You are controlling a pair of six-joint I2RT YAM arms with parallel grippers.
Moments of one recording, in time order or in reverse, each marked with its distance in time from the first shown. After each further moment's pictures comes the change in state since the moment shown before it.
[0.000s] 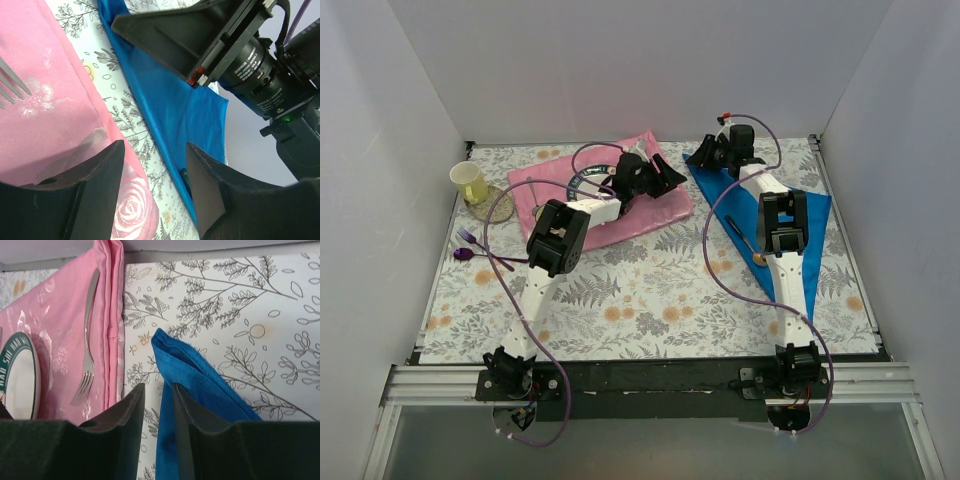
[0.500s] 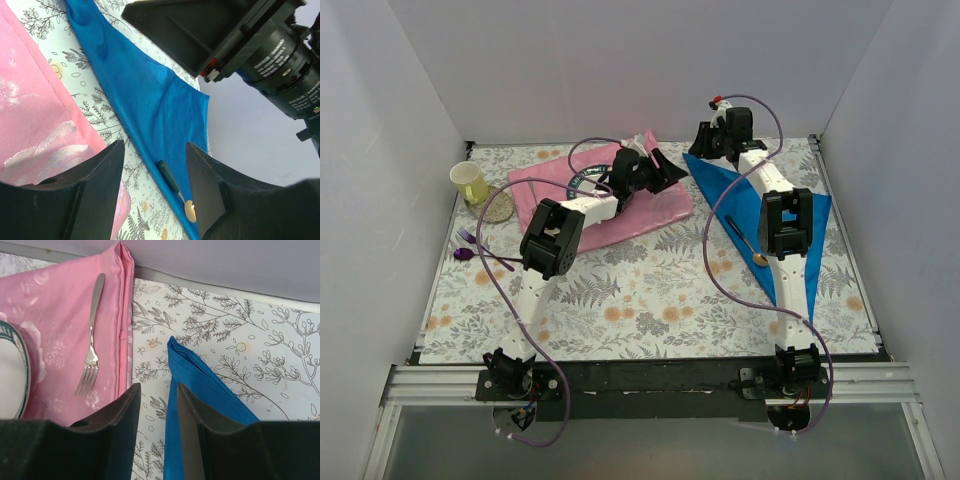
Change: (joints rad) left arm 0.000 -0.093 -0.067 0.016 0.026 -0.015; right arm 0.041 -0.148 0.017 -0.217 0.163 -0.272
